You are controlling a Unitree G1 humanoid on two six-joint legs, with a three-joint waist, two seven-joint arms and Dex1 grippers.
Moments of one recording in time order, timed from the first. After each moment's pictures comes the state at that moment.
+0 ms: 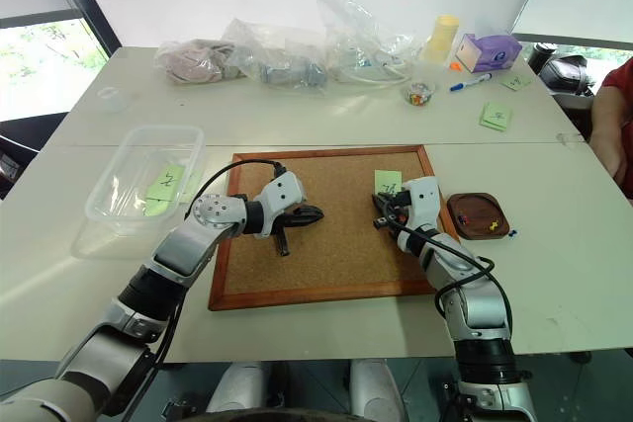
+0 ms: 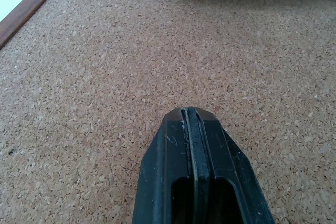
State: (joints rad) left arm -0.53 0.36 -0.38 0.07 -0.03 0.41 -0.87; right arm -0.17 -0.29 -0.07 -0.11 0.35 0.47 0.39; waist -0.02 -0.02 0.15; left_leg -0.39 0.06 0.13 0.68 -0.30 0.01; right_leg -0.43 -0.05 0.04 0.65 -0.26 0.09
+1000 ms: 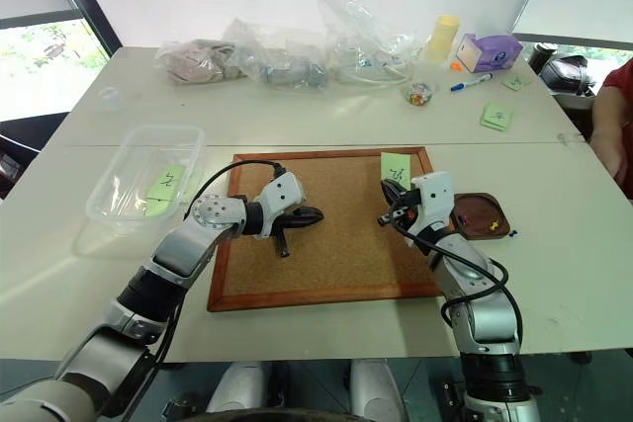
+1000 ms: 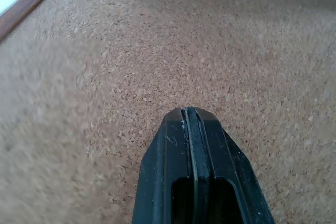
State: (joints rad) left arm -0.52 0.29 -0.28 0.09 -0.15 0.53 -0.87; right arm -0.09 -0.30 -0.09 -0.26 0.32 0.36 0.38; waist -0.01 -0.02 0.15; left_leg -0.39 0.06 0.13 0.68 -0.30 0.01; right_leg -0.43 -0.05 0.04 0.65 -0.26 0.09
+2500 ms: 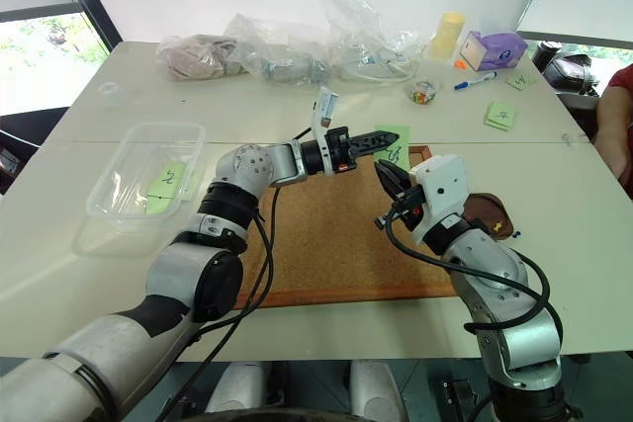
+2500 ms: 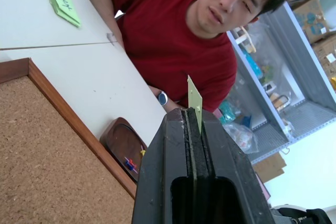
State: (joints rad) left arm -1.10 -0.08 0.17 0.78 -0.61 0.86 -0.77; right arm -0.06 -0.41 -0.09 -0.67 0.34 0.54 0.36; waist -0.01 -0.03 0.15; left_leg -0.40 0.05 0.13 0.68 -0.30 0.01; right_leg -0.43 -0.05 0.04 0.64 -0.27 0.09
